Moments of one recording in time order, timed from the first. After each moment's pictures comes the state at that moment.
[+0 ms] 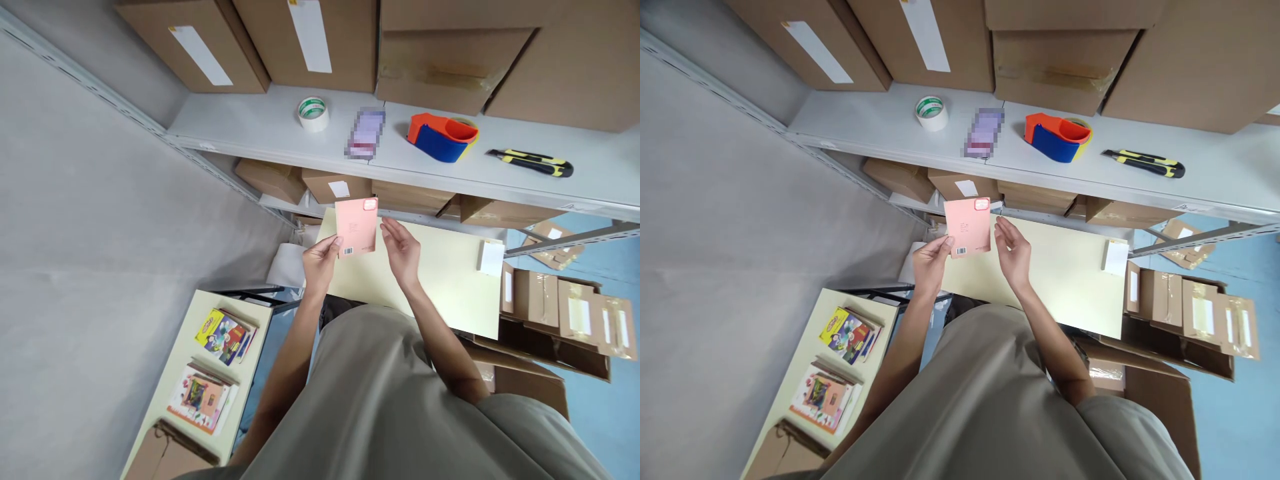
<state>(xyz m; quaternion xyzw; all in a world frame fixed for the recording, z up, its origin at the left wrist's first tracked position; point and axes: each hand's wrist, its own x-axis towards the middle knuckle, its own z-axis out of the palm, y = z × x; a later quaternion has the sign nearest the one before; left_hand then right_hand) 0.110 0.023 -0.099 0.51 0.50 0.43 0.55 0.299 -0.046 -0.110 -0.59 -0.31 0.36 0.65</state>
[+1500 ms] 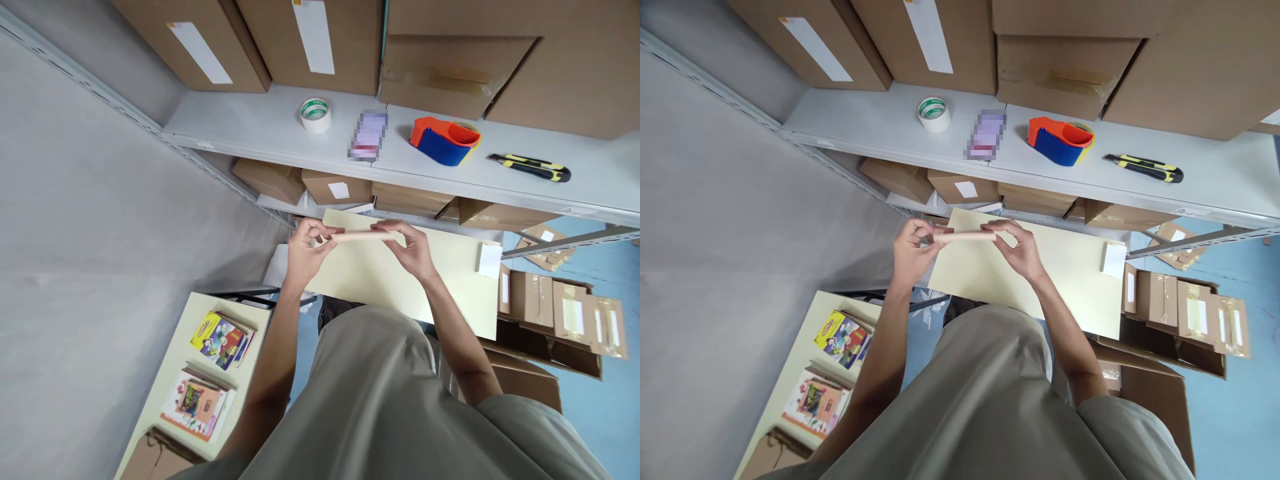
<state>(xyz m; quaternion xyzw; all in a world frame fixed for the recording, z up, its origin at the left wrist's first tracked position) 0.087 0.066 -0.056 0.66 0.39 0.42 0.47 0.329 -0.035 -0.070 -0.54 -0.49 0.34 0.60</state>
